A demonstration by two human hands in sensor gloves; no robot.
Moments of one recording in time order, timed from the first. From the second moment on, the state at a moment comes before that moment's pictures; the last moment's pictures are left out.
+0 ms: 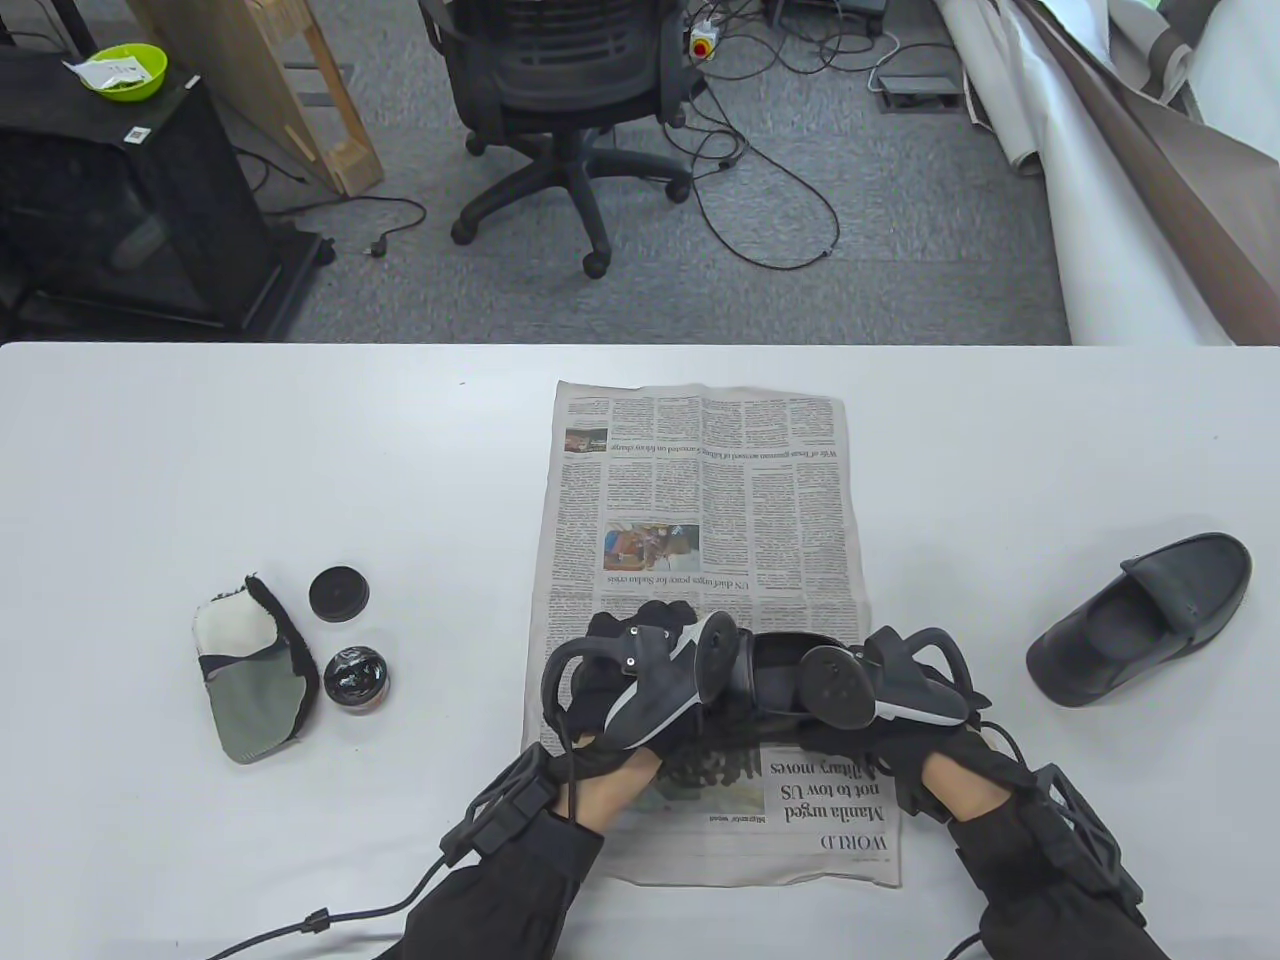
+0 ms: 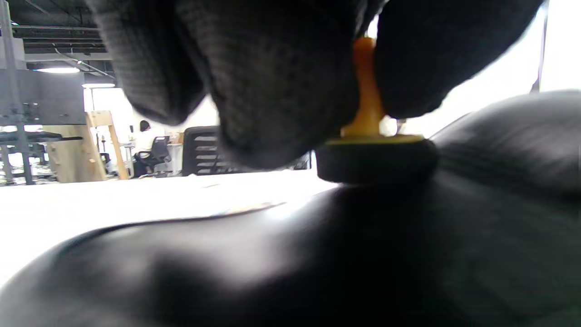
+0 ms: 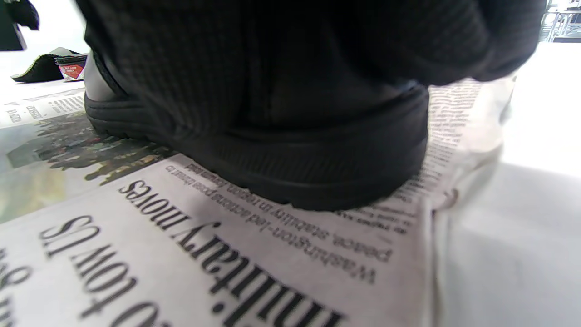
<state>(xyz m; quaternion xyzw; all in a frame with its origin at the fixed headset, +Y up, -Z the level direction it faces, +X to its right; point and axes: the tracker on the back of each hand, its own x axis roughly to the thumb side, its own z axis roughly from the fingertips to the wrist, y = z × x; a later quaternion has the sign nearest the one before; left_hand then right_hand) -0.024 -0.703 -0.280 0.04 -0.04 -0.02 1.00 0.174 -0.739 -0.277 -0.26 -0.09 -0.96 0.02</state>
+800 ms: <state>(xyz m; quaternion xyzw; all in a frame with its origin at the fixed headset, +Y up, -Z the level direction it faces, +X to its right) -0.029 -0.694 -0.259 -0.09 -0.09 0.09 0.99 0.174 -0.739 -0.277 -0.26 -0.09 -0.96 0.02</state>
